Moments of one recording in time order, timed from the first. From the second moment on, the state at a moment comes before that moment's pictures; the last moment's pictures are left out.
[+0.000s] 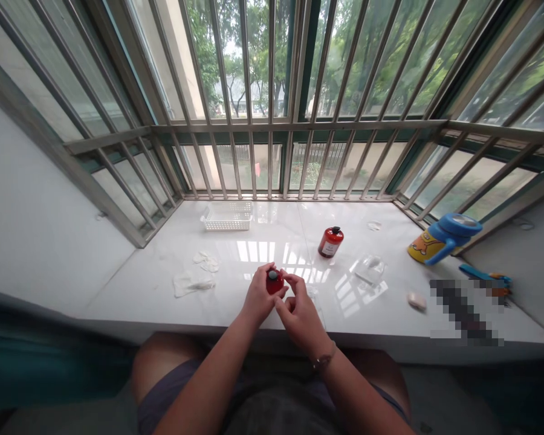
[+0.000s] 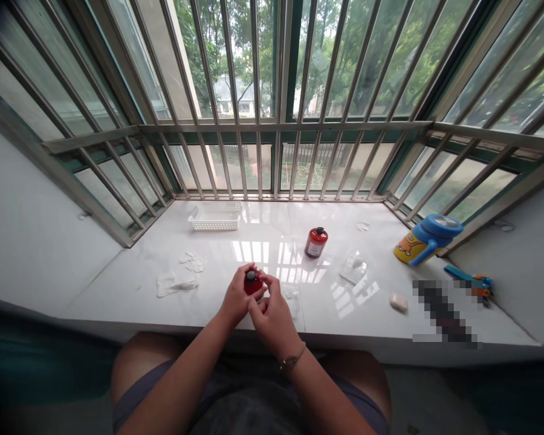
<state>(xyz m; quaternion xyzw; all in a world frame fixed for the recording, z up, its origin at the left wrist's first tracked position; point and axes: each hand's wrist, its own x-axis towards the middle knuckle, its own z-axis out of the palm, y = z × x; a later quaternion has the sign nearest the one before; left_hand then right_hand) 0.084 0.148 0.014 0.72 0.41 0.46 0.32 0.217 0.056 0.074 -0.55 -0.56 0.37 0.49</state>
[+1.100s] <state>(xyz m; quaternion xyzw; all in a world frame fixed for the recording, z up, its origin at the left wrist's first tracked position) -0.127 0.196 0.010 0.77 0.63 0.13 0.00 0.242 0.012 0.055 -0.55 -0.60 0.24 0.53</state>
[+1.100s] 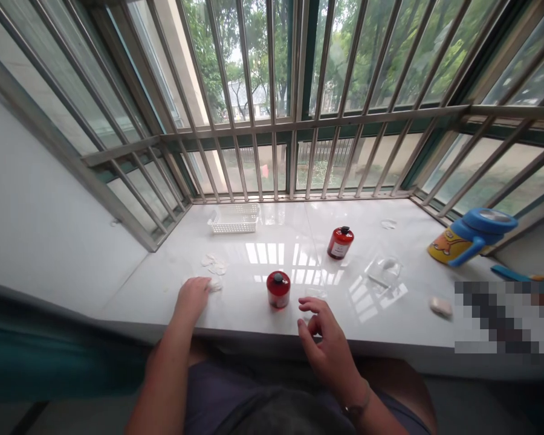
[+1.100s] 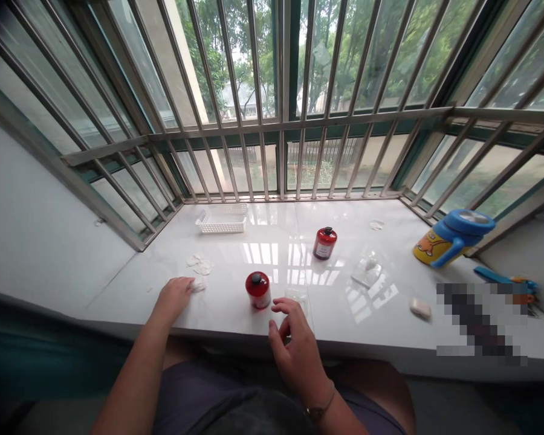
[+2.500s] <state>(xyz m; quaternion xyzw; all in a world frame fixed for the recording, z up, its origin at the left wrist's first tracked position) 0.119 0.075 0.040 0.85 0.32 0.37 0.17 0.316 0.020 0.071 -0.66 -0.54 0.12 0.51</state>
